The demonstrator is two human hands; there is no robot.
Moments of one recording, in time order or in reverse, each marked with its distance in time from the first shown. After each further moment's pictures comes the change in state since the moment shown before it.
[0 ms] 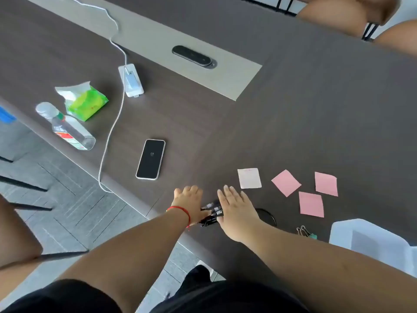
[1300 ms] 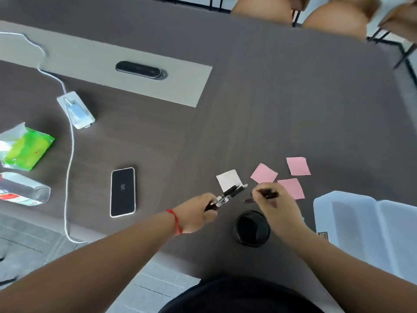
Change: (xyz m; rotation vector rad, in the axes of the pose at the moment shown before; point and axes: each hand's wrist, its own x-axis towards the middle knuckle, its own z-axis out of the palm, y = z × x) left_hand 0.008 0.013 -0.087 -0.490 -0.308 0.445; right_hand -0.065 0.048 -0.059 1.080 0.619 0.517
